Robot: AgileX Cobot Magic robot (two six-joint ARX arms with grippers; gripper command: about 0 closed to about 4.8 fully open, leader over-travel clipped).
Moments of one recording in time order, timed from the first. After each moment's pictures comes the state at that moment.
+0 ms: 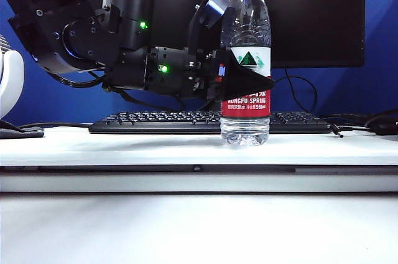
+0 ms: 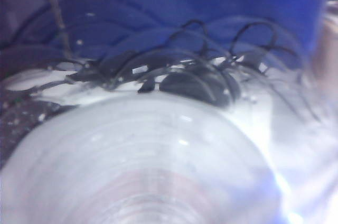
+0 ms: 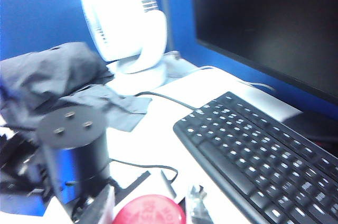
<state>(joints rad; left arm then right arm) -0.62 1.94 0.99 0.83 0.75 0.21 0.37 1.20 0.93 0.09 -0.66 -0.03</state>
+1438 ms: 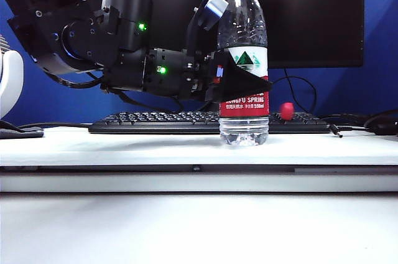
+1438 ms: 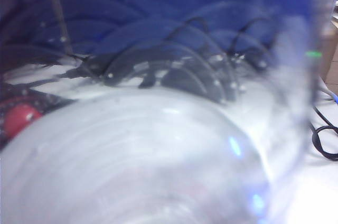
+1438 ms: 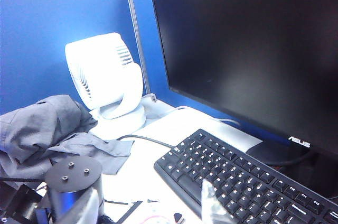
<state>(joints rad) -0.61 1.95 0.99 0.82 0.76 0.21 0.29 1.02 0.91 0.15 -0.60 0.13</state>
